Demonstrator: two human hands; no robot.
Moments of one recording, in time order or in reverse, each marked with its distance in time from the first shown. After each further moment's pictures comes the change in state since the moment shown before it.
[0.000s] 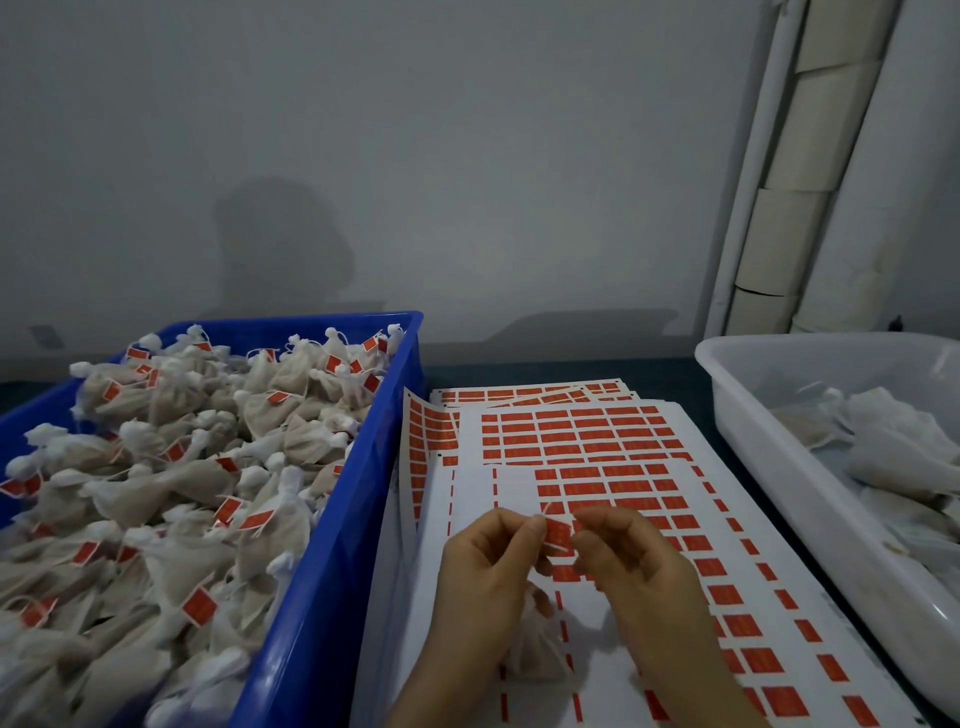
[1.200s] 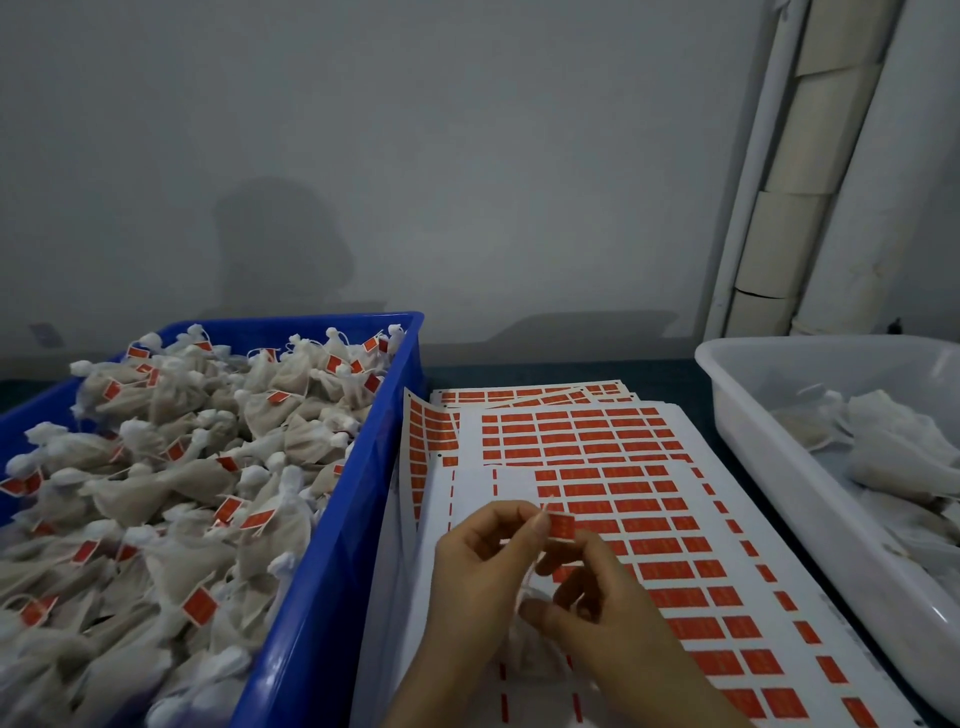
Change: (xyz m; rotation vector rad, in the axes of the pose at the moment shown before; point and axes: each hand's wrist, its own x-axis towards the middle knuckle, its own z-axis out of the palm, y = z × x) left_hand 0.001 0.003 -0.003 -0.051 0.059 0.078; right_hand -0.007 0.011 0.012 -0.242 -0.249 0.035
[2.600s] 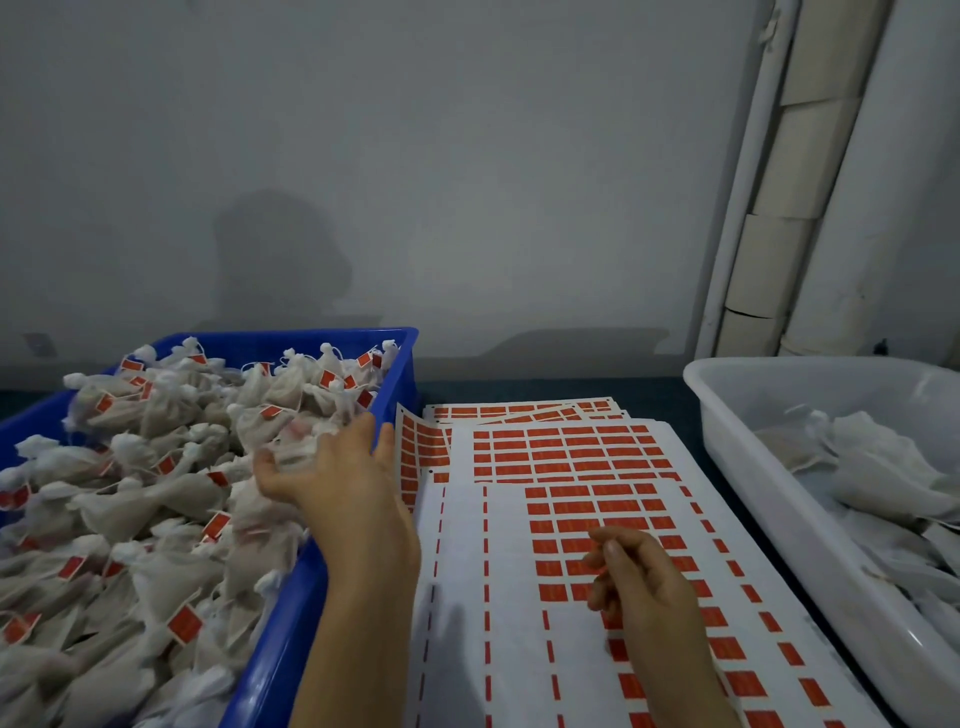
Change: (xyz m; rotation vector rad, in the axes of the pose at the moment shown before) left_hand 0.033 0.079 -0.027 -0.257 0.595 0.266; right_hand 0.010 0.007 -0.024 0.210 0.346 0.043
